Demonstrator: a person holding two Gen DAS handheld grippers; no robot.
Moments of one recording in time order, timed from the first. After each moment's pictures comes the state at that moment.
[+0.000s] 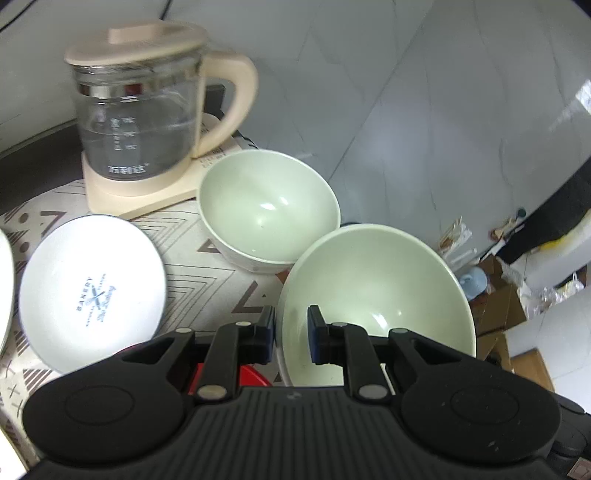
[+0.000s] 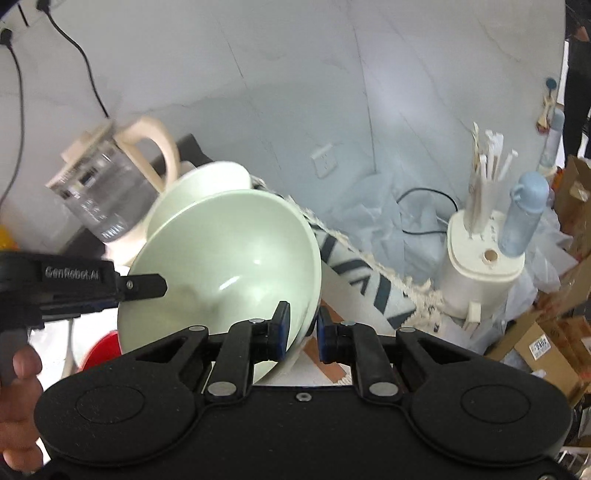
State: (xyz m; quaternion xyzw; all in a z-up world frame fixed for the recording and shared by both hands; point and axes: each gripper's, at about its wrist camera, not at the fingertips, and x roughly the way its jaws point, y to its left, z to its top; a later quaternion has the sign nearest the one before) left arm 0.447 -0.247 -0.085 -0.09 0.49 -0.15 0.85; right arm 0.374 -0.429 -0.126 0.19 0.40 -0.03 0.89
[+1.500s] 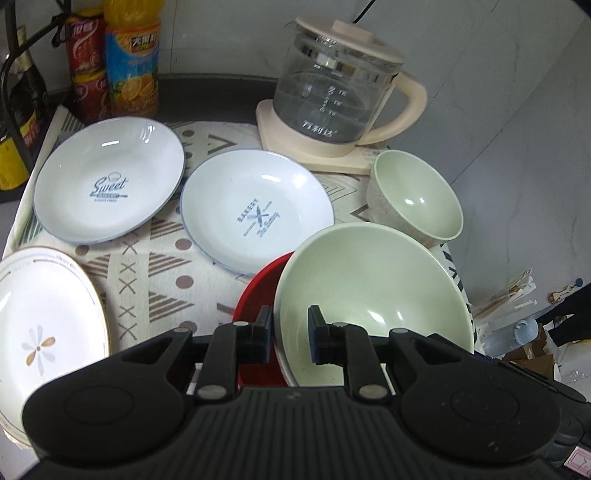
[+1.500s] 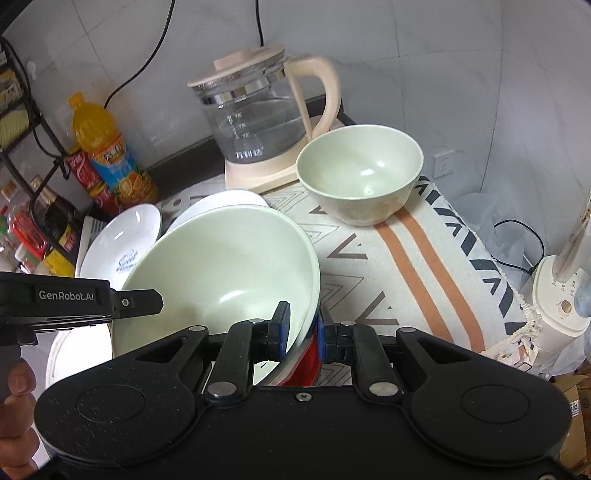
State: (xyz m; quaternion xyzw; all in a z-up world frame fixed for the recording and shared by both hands) left arm 0.364 -0.141 -0.094 -0.17 0.49 0.02 0.85; right arm 0.363 -0.331 -0.126 0.08 0.42 0.14 0.89
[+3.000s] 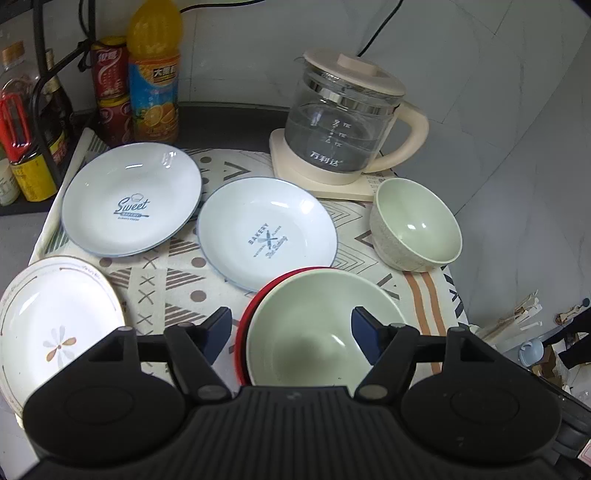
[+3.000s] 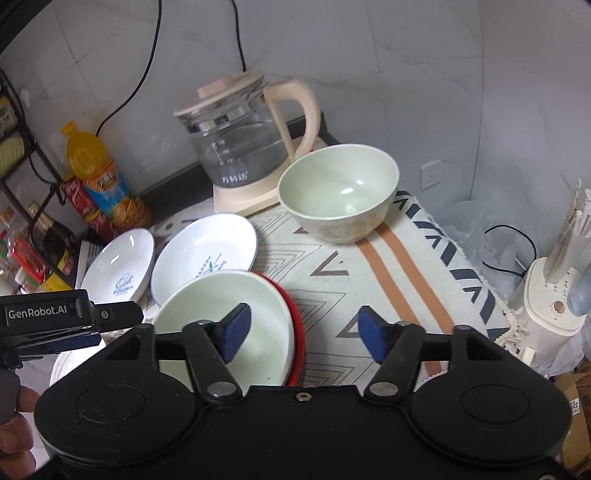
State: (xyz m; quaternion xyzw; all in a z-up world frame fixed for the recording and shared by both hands) left arm 0.354 -0.155 -0.062 -0.16 0.46 0.05 0.87; right arm 0.359 -0.359 -0.112 0.12 0.39 0.12 0.90
